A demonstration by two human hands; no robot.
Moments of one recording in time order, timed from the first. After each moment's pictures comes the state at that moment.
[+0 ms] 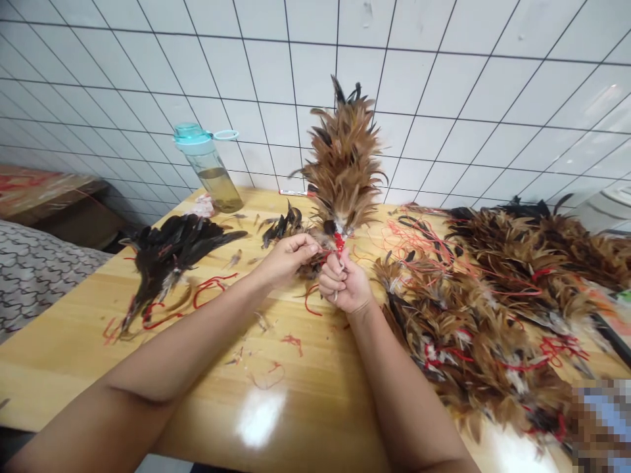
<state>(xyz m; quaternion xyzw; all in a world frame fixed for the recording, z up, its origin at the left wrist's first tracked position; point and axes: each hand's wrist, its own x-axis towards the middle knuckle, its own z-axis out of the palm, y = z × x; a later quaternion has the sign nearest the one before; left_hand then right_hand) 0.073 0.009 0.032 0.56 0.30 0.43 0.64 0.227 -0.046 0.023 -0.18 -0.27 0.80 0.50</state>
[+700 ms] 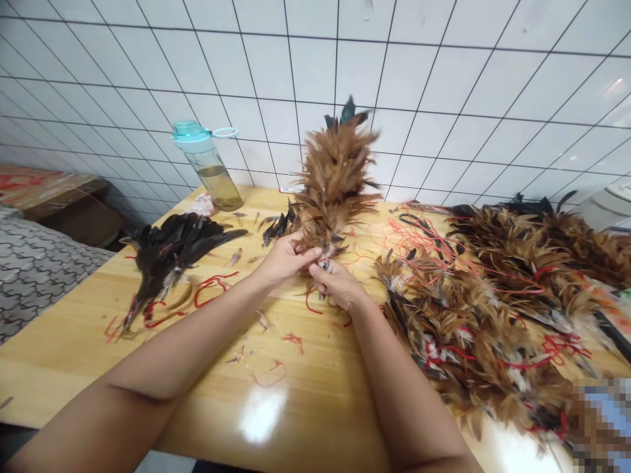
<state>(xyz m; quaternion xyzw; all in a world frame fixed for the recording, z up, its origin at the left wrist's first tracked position) 0.074 0.006 0.032 0.58 0.31 0.43 0.61 0.215 -0.038 -0.001 -0.38 -0.47 0.66 0.44</state>
